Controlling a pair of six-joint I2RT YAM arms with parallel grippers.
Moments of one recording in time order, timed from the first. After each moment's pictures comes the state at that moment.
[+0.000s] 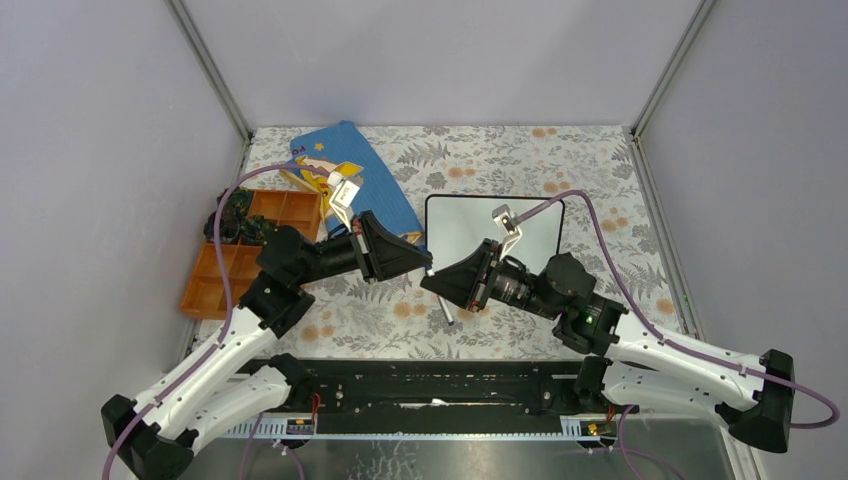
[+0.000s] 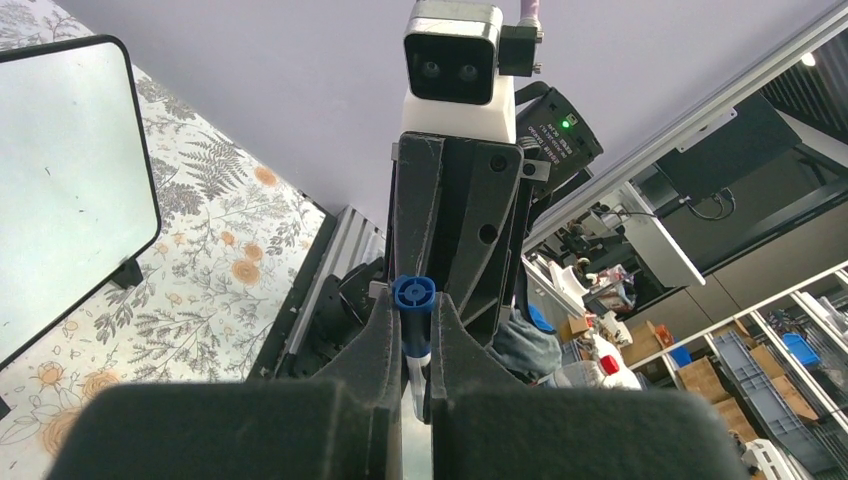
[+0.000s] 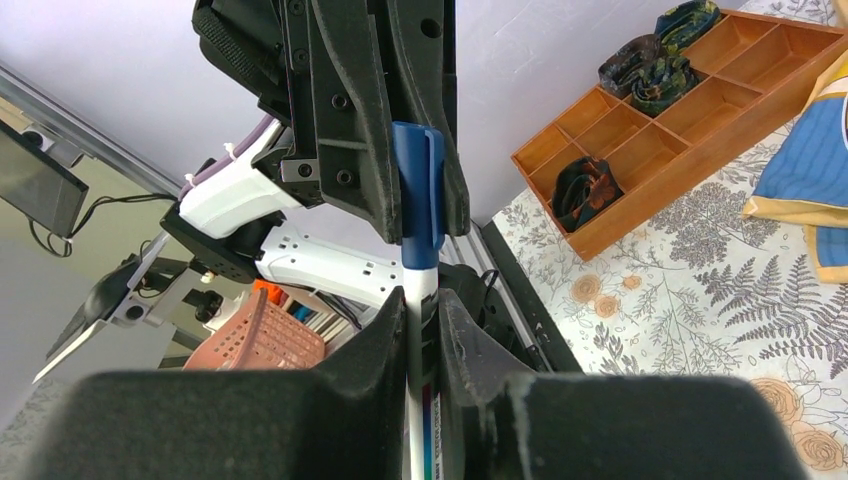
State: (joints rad) left arm -0.64 0.82 0.76 0.32 0.67 -0.92; right arm 1.07 0.86 0.70 0.30 -0.17 0.75
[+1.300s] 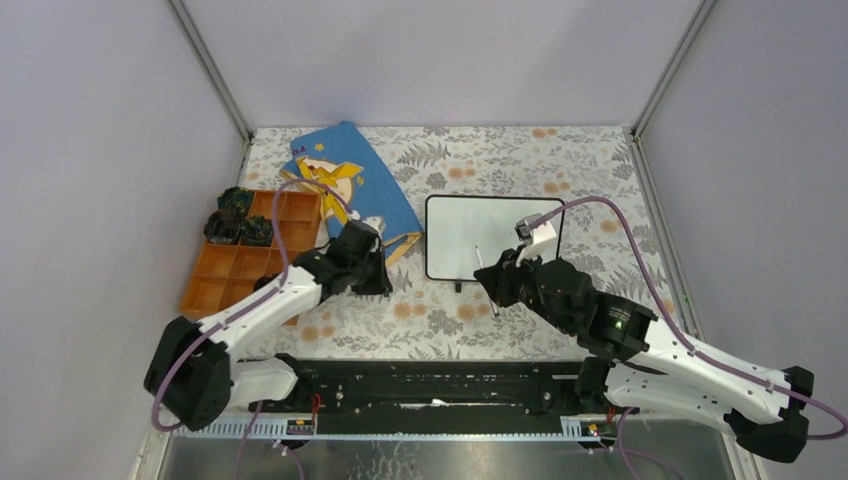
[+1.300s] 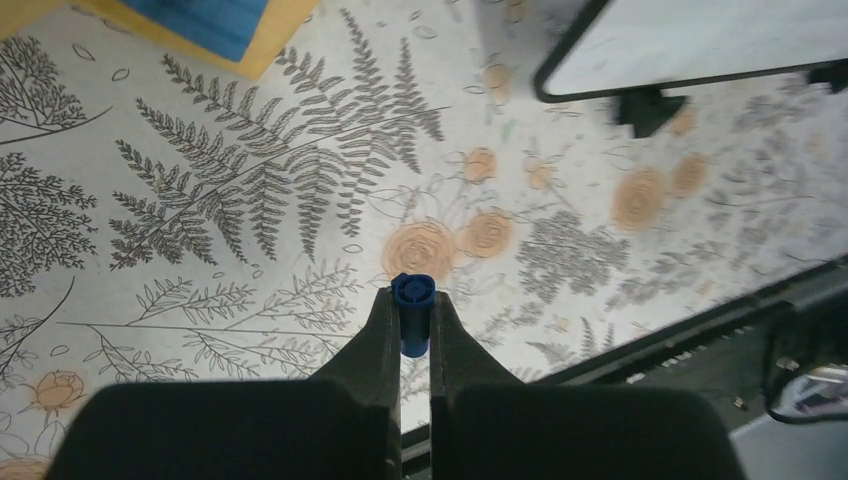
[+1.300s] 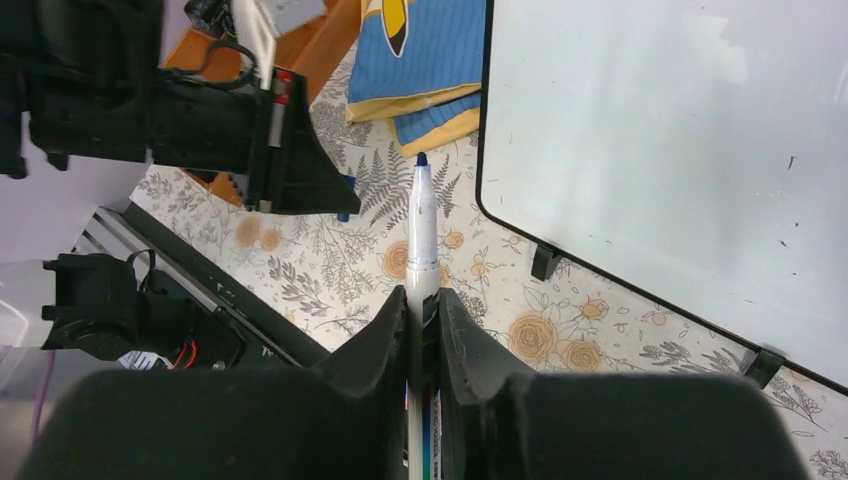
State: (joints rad) left arm -0.59 1.17 0.75 -0.49 0.10 -0.55; right arm 1.07 0.75 0.78 -0.36 0.36 0.53
